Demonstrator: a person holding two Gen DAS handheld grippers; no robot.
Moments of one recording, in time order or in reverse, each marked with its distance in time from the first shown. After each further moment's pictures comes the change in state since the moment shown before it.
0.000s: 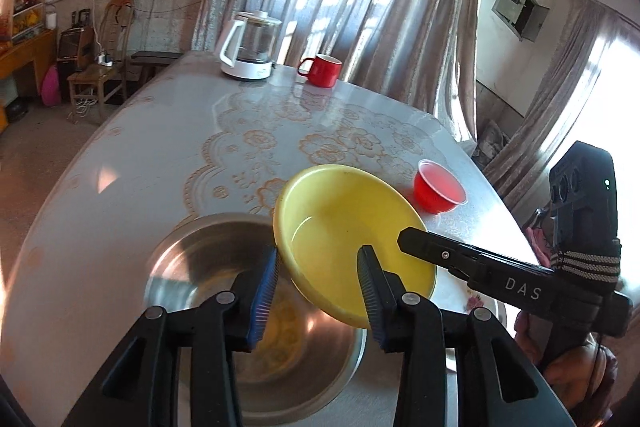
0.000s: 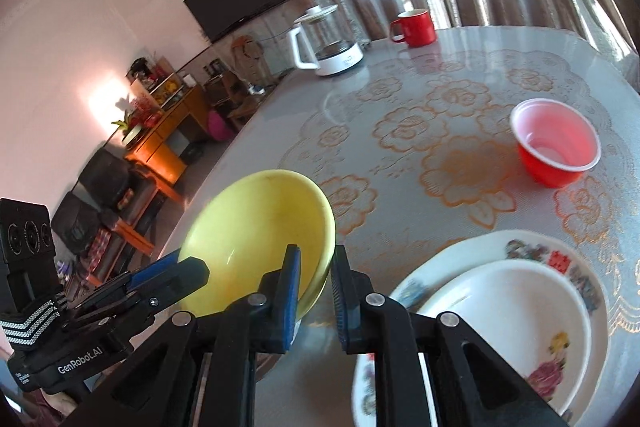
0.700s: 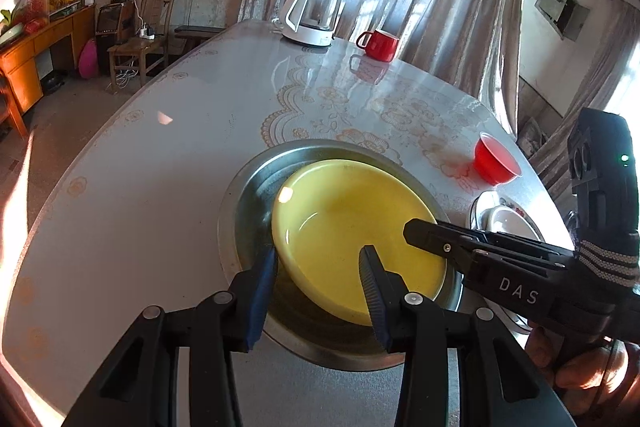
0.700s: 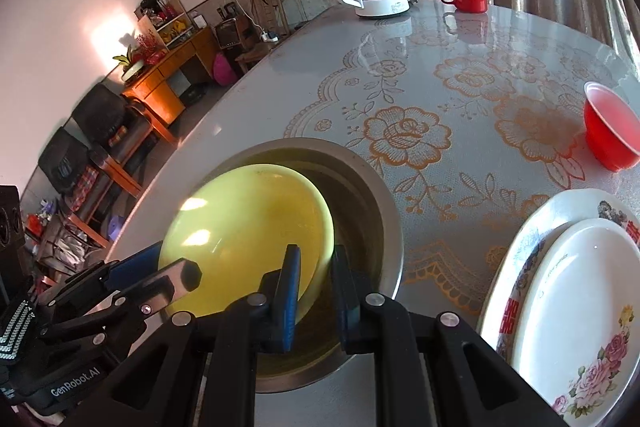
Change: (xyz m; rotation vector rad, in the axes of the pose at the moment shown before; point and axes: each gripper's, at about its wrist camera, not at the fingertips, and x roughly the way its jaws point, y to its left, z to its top) left arm 0.012 0.048 -0.047 -0.066 0.068 0.129; right arm 0.065 0.052 -0.042 -0.137 0.138 -0.079
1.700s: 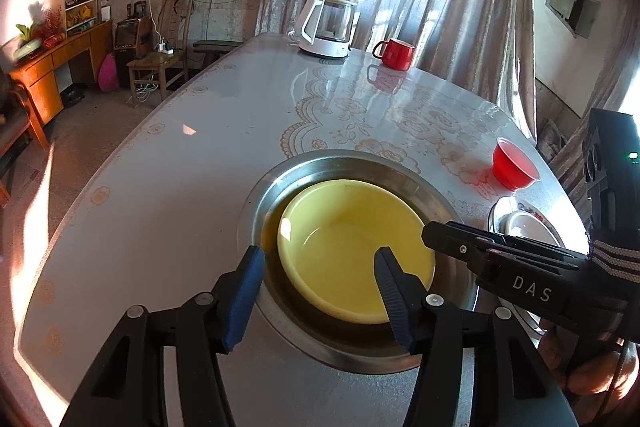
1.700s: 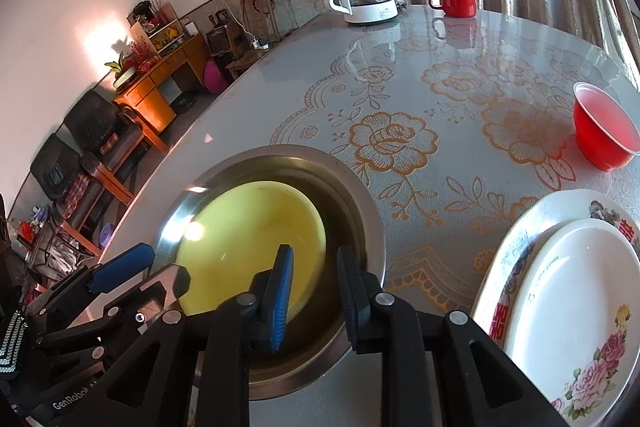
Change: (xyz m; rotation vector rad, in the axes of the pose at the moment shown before) left arm -0.013 0.003 -0.004 0.014 -0.054 0.090; right arm -0.006 -0.005 -0.002 0.029 -0.027 -0.010
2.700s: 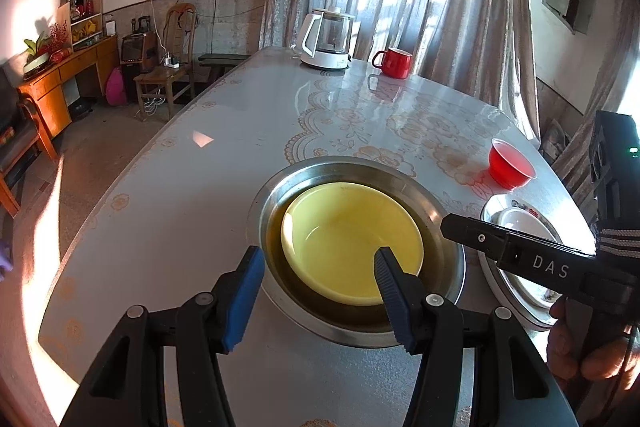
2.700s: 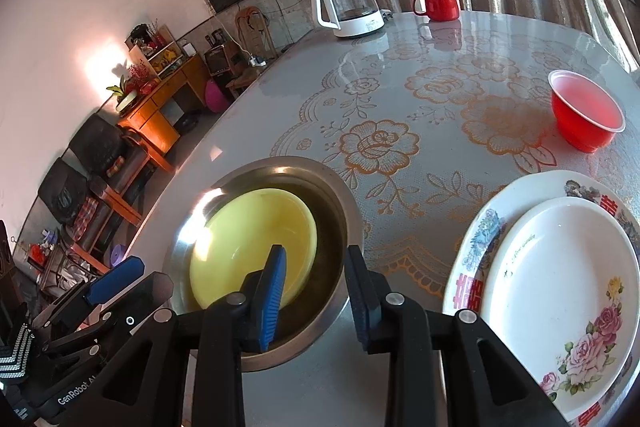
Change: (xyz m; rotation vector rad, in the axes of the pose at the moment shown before) left arm -0.026 -0.010 -0.007 0.028 -0.037 0.032; right arm -0.026 -0.013 -0.009 0.066 -0.055 0.027
